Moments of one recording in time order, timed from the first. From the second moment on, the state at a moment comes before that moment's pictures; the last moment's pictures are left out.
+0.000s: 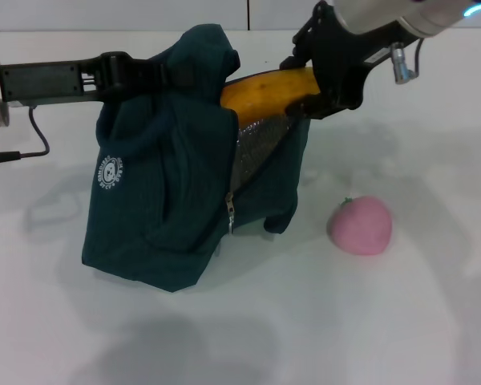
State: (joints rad) left arm -0.62 -2.00 0.67 0.76 1.85 1.76 -2.22; right arm 0.94 2.02 -1.43 -1.47 -2.41 -1.58 1.97
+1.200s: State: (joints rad) left arm -0.61 -1.99 0.67 0.74 1.85 1.76 -2.22; right arm 0.83 2.02 -1.21 -1.51 -2.29 -1.53 1.96
